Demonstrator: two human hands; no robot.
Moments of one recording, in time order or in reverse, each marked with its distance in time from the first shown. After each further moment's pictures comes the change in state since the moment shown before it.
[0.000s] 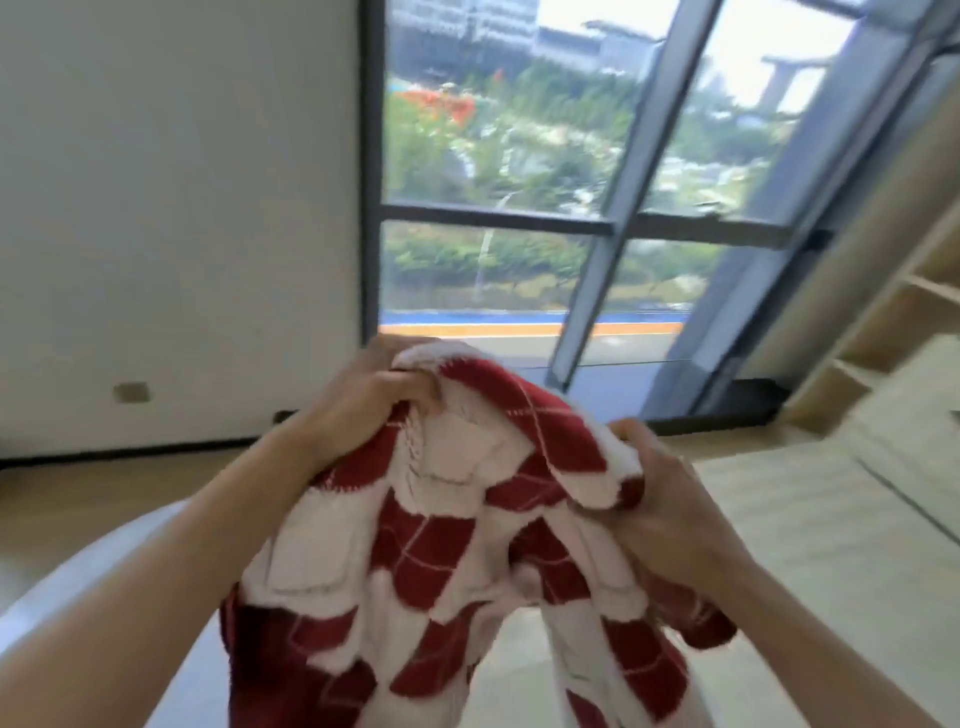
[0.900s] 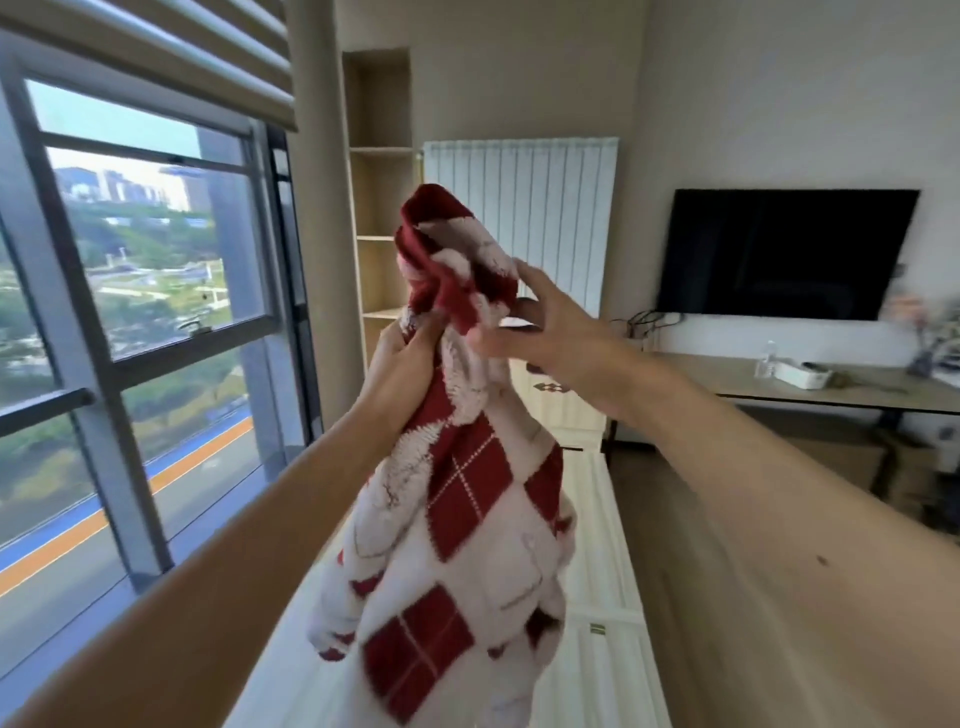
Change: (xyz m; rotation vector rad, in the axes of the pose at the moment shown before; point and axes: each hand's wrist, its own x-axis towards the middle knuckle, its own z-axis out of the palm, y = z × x) left_hand 0.091 0.229 0.340 -0.415 -0.642 0.237; right_hand -0.155 -0.076 -0.285 0.161 0.791 0.332
